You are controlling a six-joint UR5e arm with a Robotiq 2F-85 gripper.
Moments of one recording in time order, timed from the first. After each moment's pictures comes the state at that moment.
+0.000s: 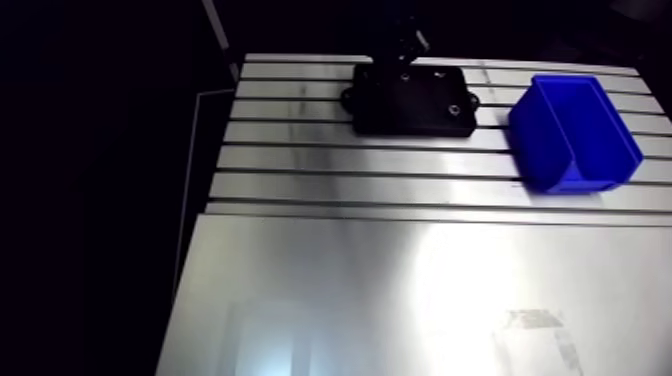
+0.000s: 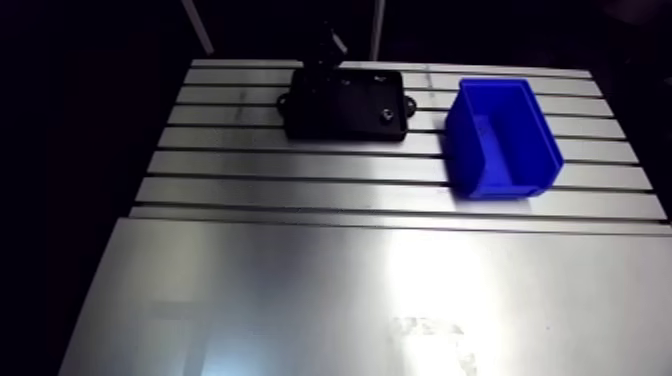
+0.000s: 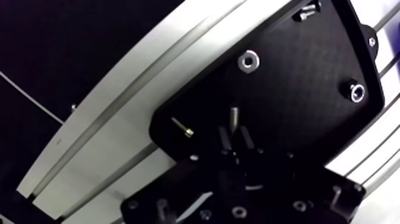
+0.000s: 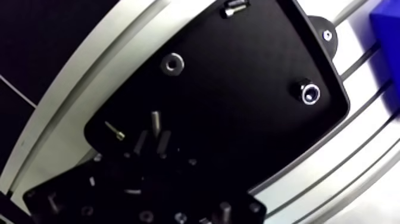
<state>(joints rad) 0.01 -0.95 1.55 -2.10 -1.57 -0.86</state>
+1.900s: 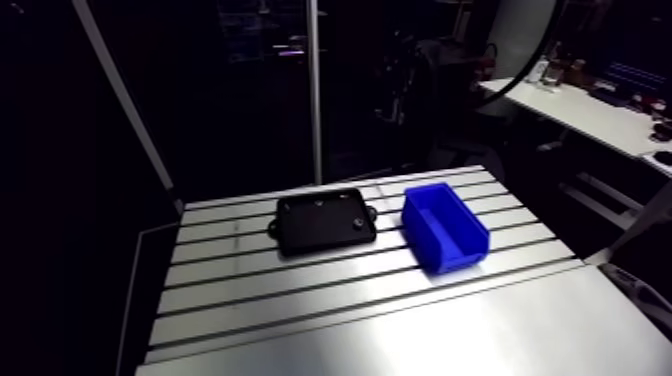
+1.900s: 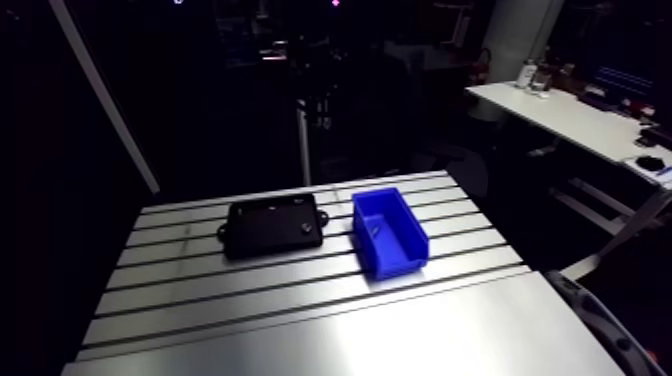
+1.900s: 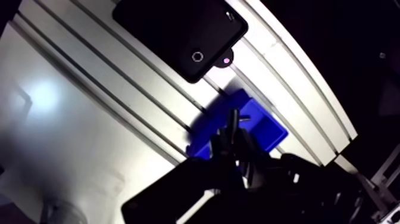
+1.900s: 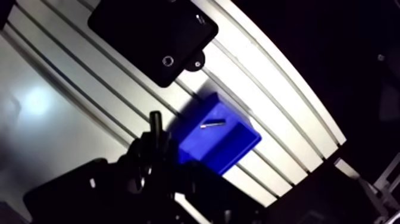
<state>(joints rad) -0.25 -1.34 1.50 -1.71 -1.59 -2.60</state>
